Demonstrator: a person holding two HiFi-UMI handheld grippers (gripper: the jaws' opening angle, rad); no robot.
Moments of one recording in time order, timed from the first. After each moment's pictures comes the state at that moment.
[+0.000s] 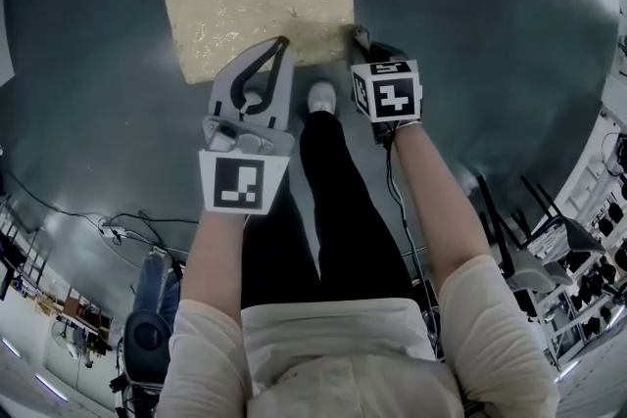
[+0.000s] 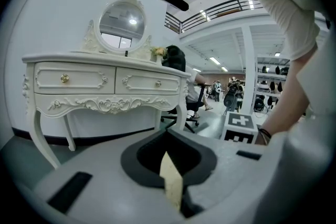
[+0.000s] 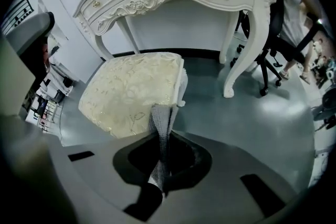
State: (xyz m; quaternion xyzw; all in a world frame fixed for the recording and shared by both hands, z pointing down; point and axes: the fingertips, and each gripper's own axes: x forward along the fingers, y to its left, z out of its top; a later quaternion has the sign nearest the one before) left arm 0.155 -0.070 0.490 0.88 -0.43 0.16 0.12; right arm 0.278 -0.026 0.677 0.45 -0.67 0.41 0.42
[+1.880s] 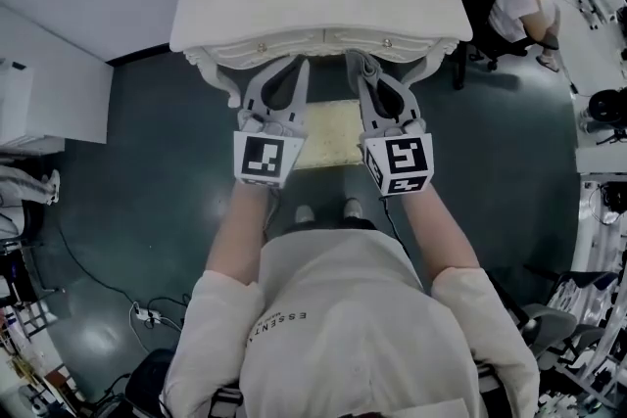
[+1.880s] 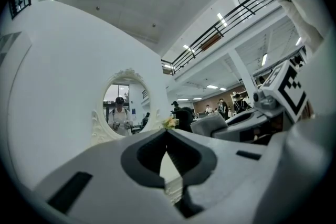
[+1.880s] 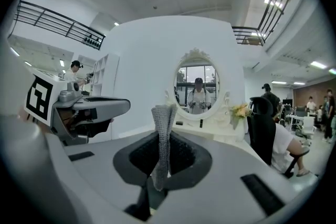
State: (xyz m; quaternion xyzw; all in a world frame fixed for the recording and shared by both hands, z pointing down) left arm 0.037 -0.124 0.034 0.88 -0.46 0.00 -0.09; right arm 0.131 -0.111 0.071 0.55 -0.83 0.00 0.08
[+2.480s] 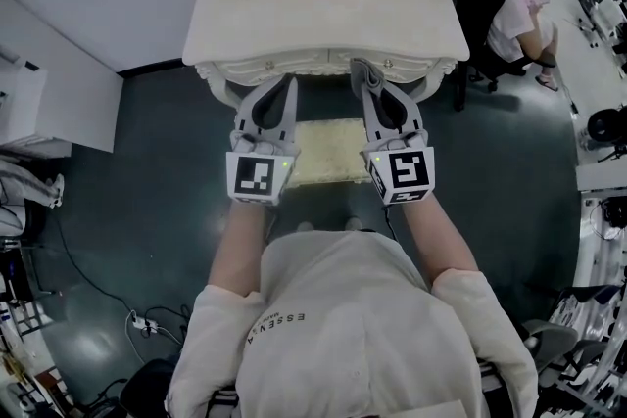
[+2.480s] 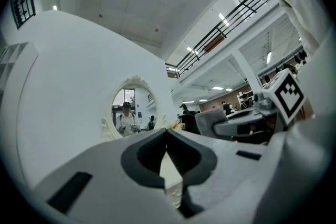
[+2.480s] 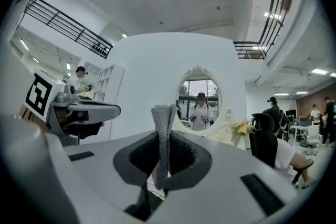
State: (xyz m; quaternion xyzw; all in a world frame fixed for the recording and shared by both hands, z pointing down) left arm 0.012 -0.101 0.005 0.86 -0.49 -0.01 -0.10; right arm 0.133 -0.099 0.024 0.54 -0.84 -0.06 0.03
